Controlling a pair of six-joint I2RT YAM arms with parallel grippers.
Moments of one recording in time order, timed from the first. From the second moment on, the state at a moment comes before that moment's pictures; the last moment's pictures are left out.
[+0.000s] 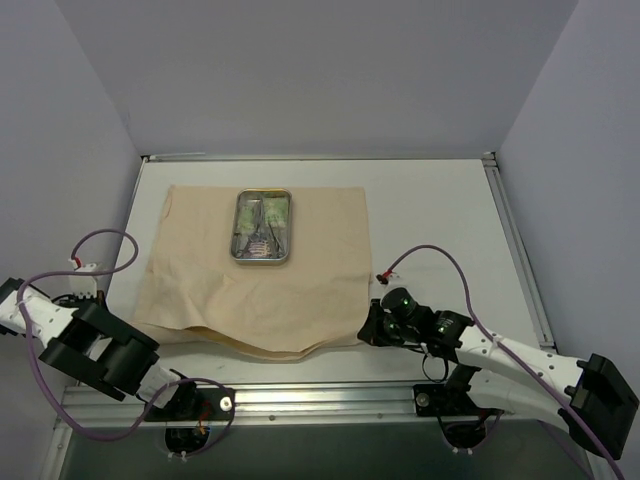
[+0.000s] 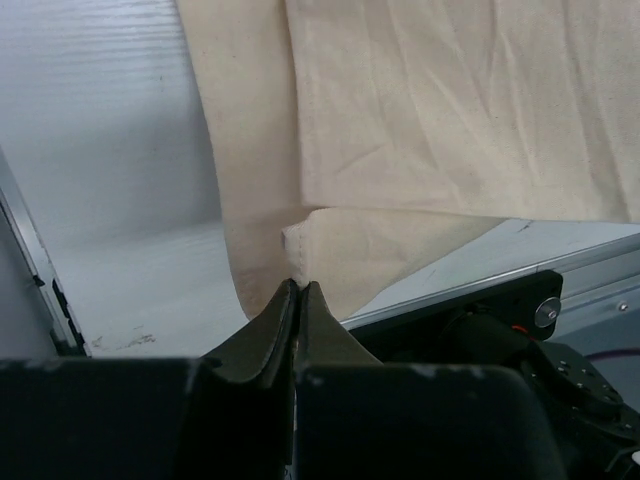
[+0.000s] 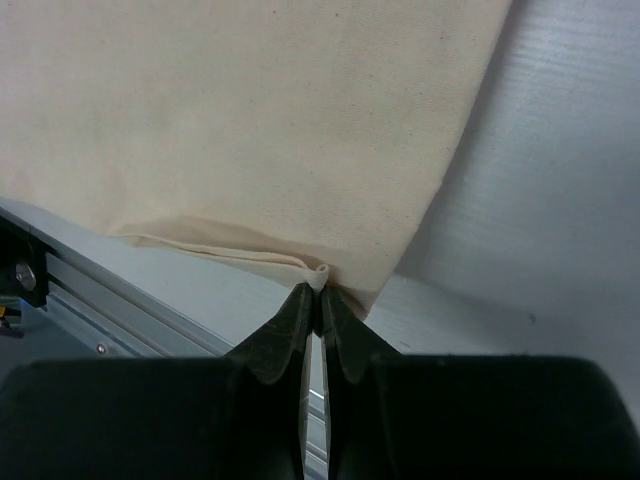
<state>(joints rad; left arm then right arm) 1.09 1.45 1.11 -1.34 0.55 1.15 0.88 0.92 0.38 -0.28 0.00 0.82</state>
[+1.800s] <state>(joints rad) 0.26 2.51 2.28 -0.90 0.09 0.12 0.27 2.46 1.95 -0.23 -0.03 0.36</state>
